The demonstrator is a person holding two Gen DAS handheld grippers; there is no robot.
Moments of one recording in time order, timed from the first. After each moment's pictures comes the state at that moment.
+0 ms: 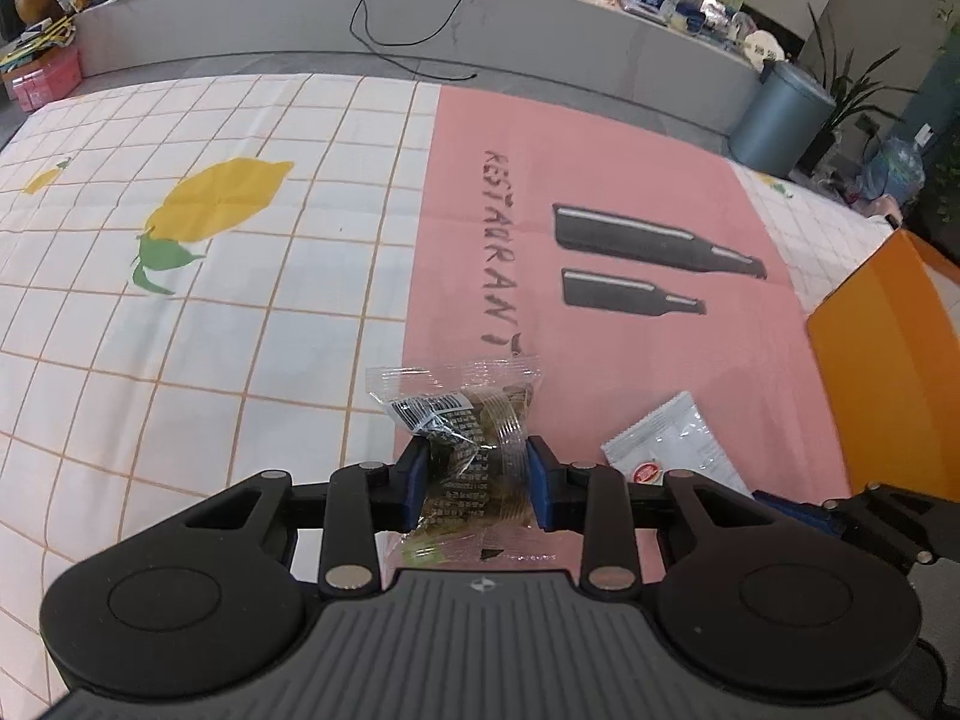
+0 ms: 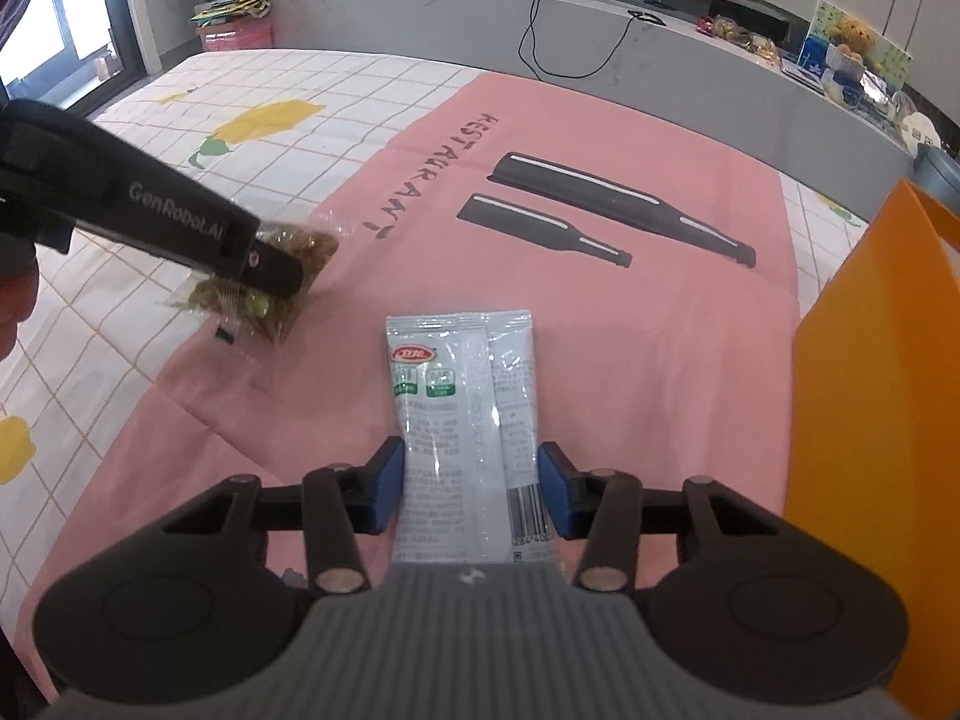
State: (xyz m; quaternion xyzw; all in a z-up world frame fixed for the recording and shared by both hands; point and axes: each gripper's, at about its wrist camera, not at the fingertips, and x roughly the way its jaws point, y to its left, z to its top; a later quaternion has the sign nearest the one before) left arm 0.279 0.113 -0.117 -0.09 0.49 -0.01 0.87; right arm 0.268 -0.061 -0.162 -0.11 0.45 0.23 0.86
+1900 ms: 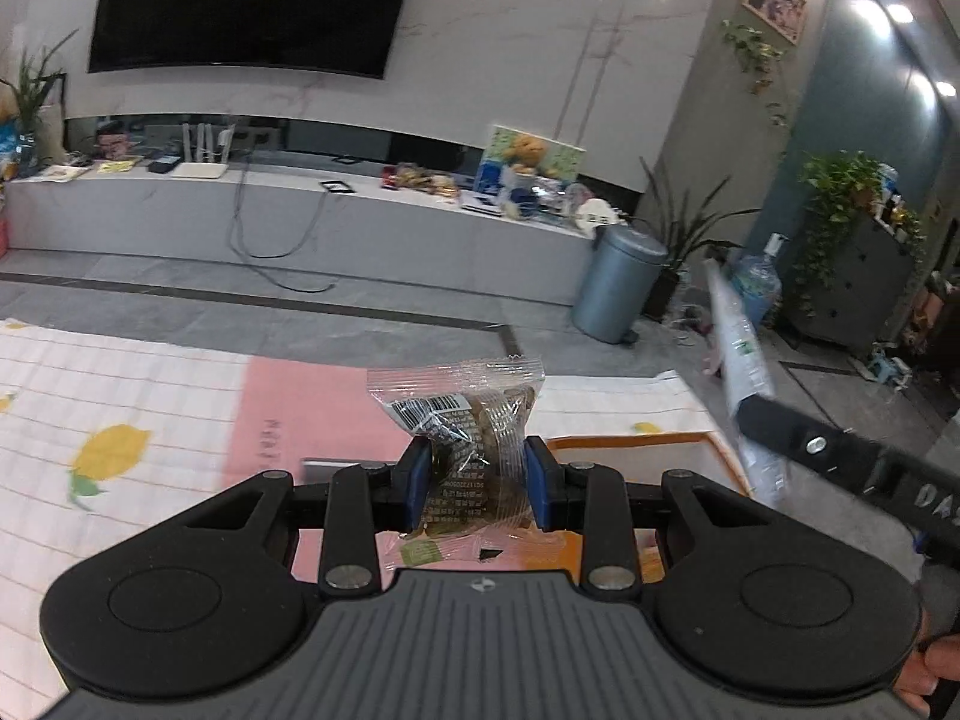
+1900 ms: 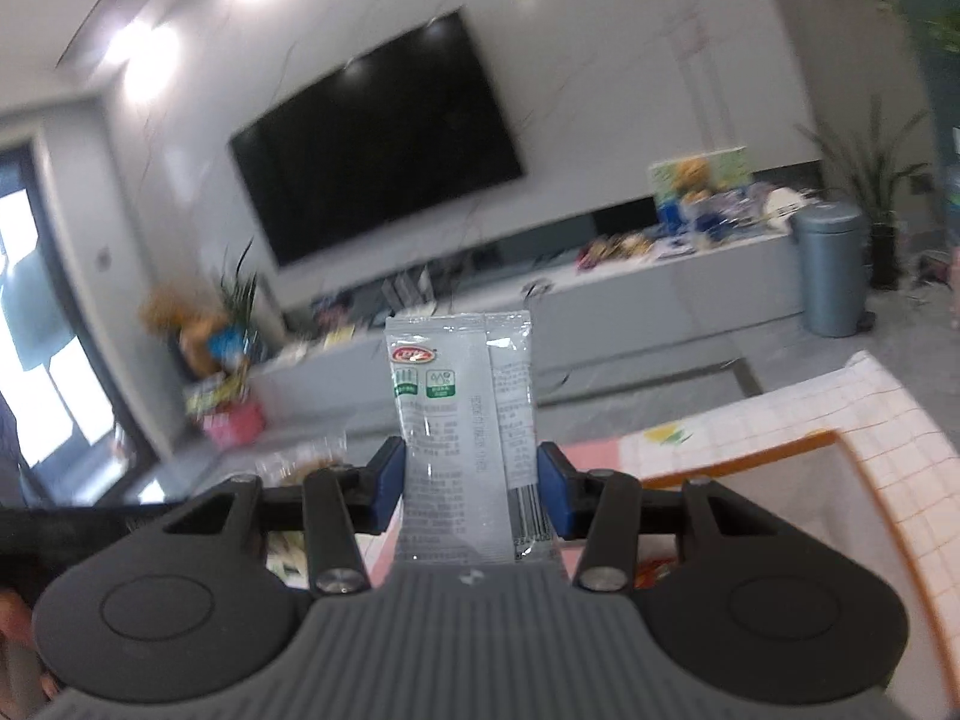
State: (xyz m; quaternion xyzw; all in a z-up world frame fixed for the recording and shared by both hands) left arm 0.234 -0.008 0.049 -0.09 0.31 -0.11 0.94; right arm 0.195 -0.252 0.040 0.17 0.19 0.17 0.95
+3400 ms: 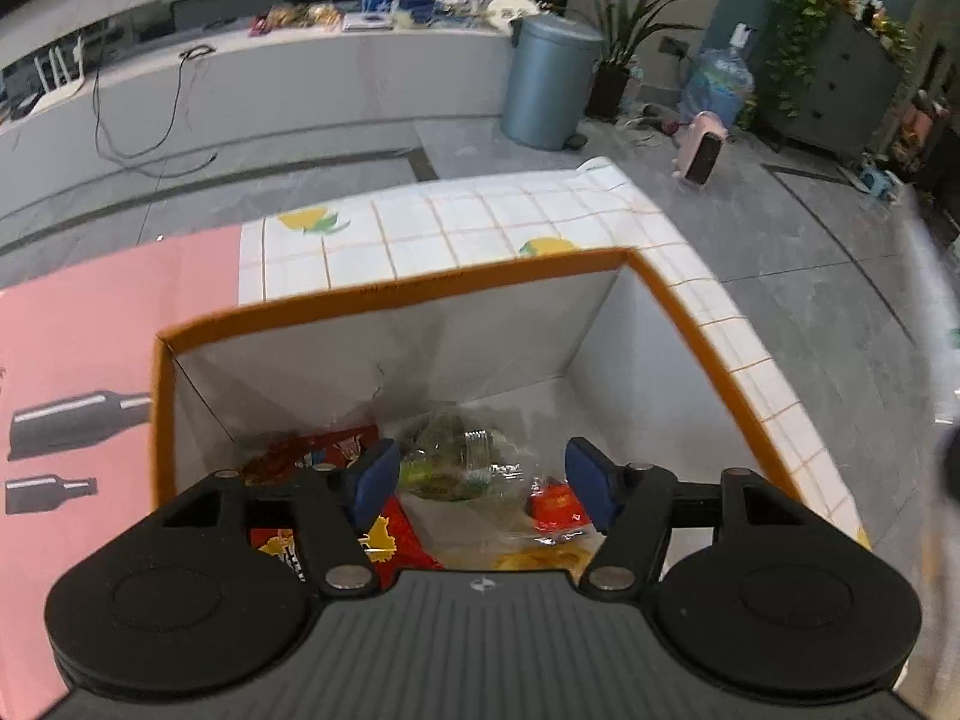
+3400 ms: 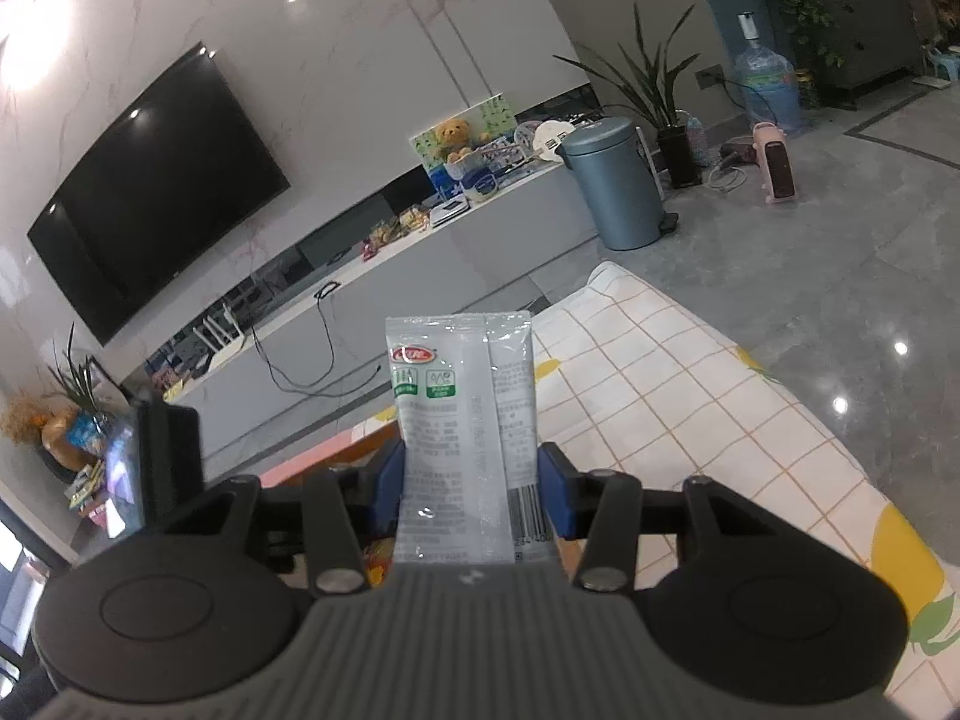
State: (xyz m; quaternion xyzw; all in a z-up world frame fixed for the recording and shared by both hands) left arm 0.351 -0.212 -0.076 0.01 0.46 -0.16 0.87; right arm 0.218 -0.402 -0.039 0.25 0.27 0.01 0.93
